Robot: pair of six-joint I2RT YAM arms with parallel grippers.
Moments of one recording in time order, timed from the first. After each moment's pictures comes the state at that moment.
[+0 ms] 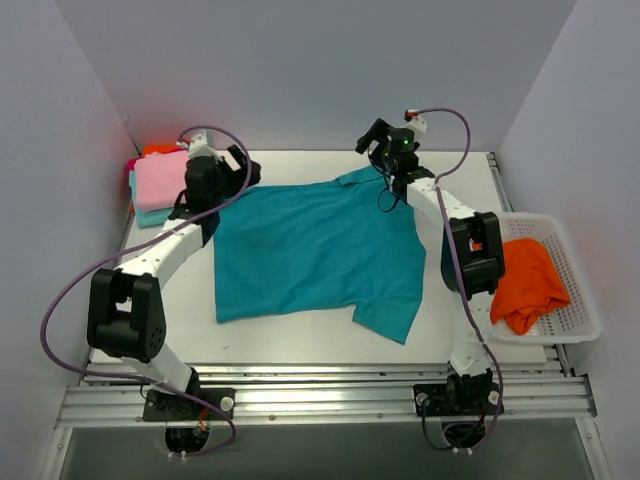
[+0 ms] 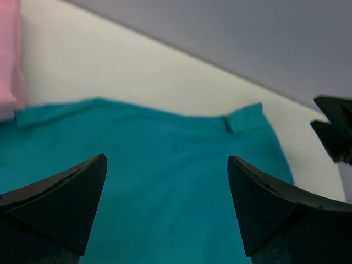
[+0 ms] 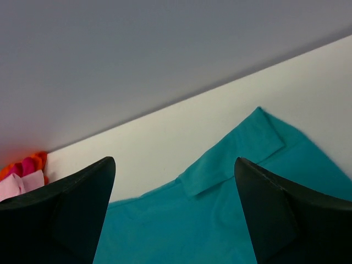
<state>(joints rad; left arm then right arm) -0.20 1.63 1.21 0.21 -0.03 -0.60 0.25 2.10 1.65 0.17 0.15 0.65</state>
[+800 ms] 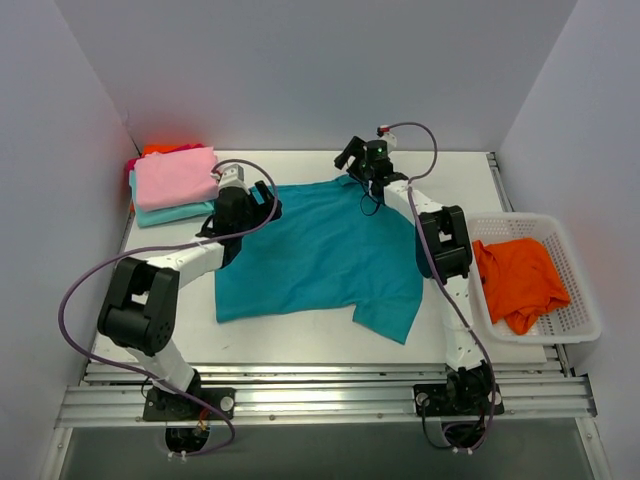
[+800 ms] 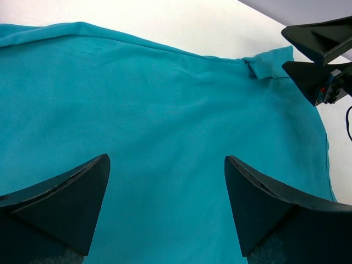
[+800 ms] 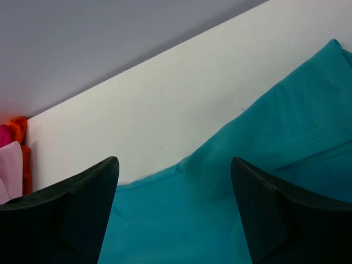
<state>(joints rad) -0.34 1.69 0.97 0.33 -0.11 -0.60 0.30 2.45 1.94 0.09 0.02 0.73</state>
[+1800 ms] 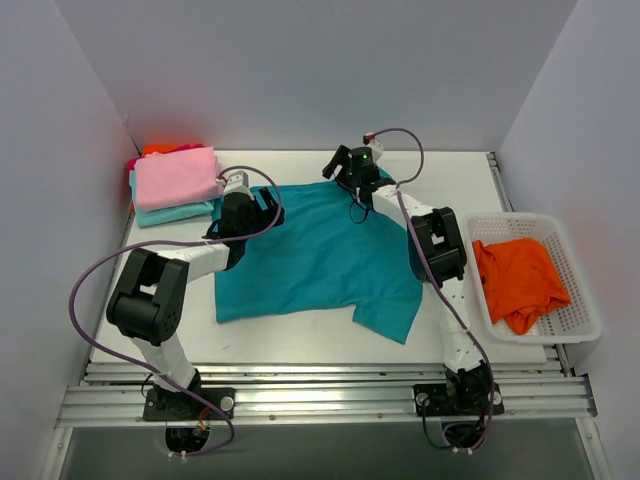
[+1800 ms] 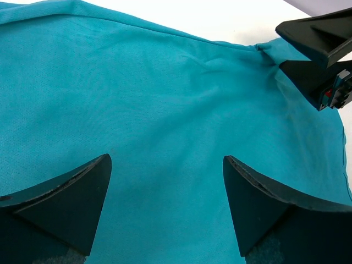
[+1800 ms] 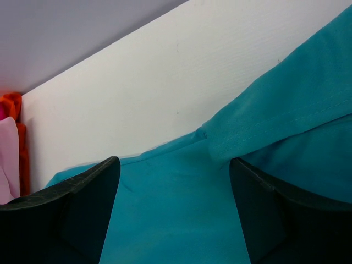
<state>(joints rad) -0.35 1.77 0.95 0.40 -0.10 -0.59 0.38 2.43 1.89 0.05 0.06 0.76</state>
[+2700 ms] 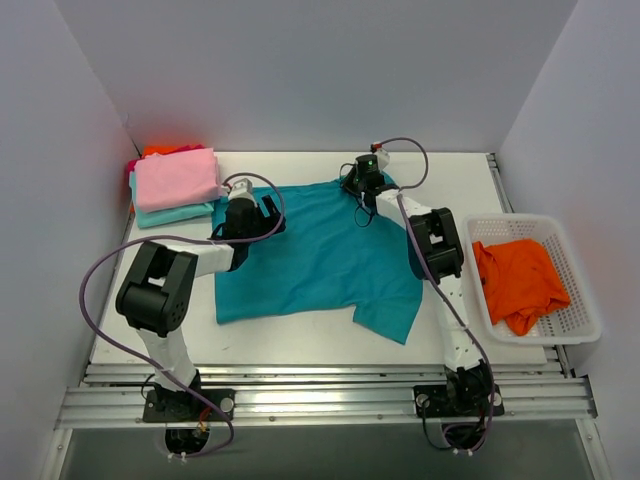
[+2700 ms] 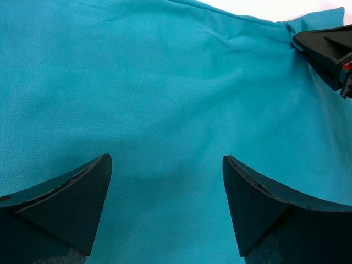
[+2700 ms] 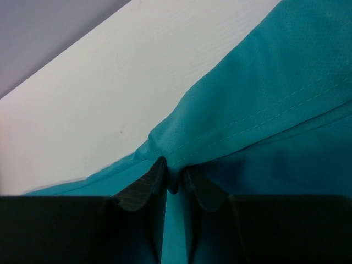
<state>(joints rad) -0.35 1.84 0.96 0.42 -0.09 -0.59 0.33 2.53 1.94 0.06 0.07 0.76</state>
